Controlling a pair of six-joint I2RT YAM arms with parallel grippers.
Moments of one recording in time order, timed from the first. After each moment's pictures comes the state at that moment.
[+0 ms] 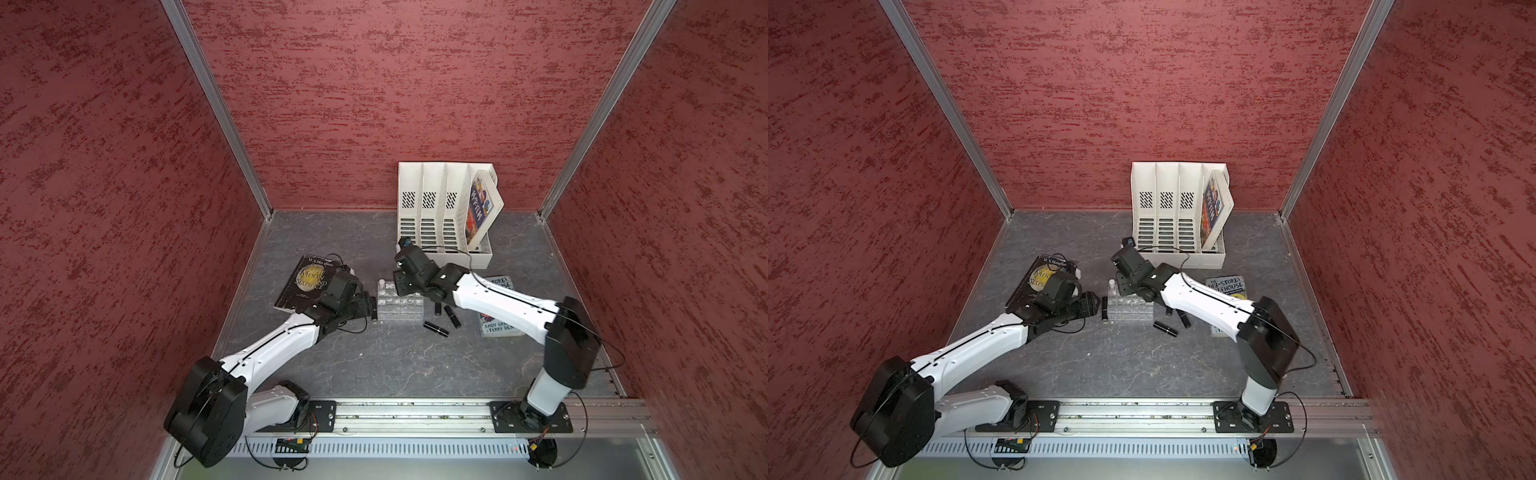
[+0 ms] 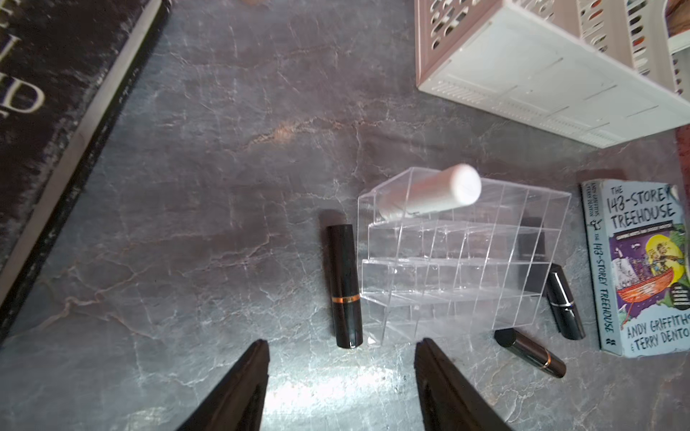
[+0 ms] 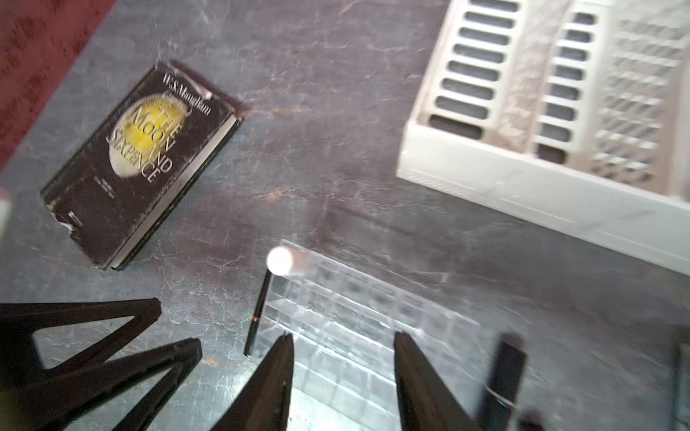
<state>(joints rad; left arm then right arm) -0.53 1.21 0.66 -0.33 -0.03 -0.65 0.82 1.66 1.35 -0.52 0.20 0.49</state>
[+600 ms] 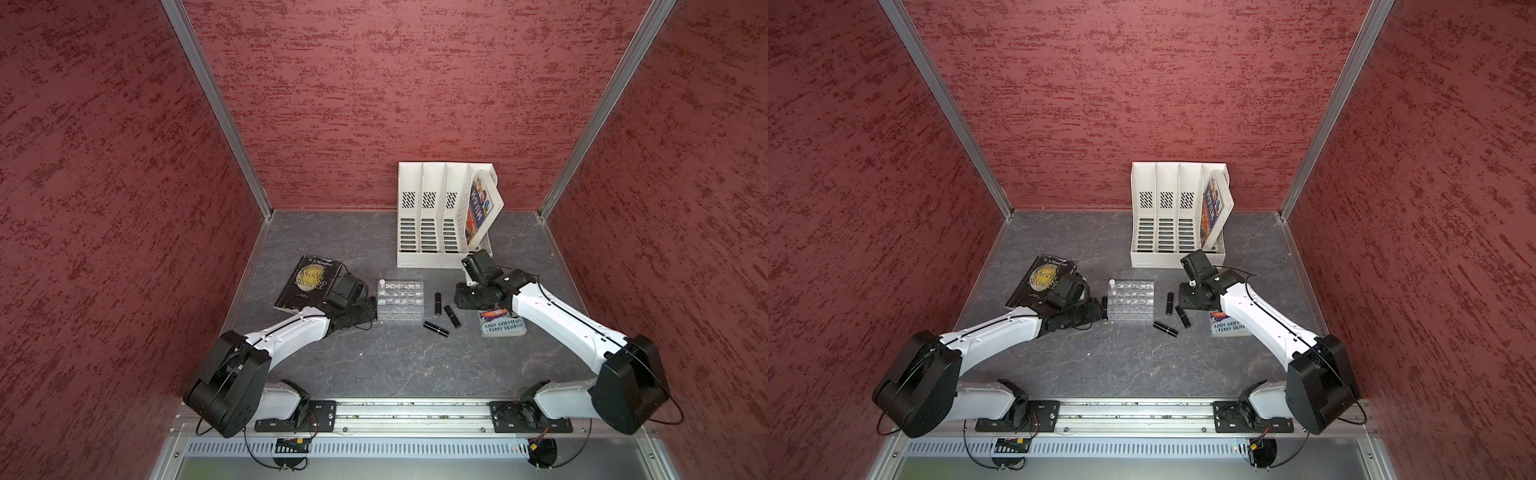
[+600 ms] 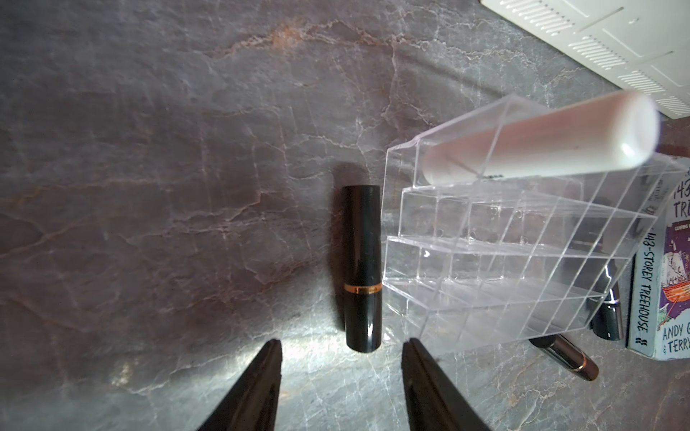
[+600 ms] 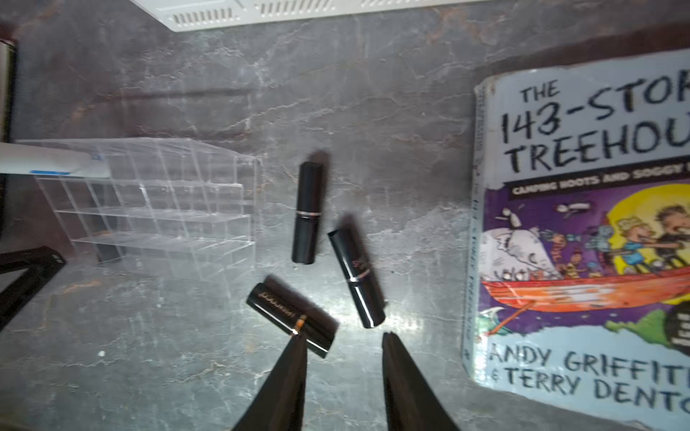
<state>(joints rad) -0.51 1.35 0.65 -0.30 0.05 -0.71 0.51 1.38 1.03 -0.79 -0.02 0.52</state>
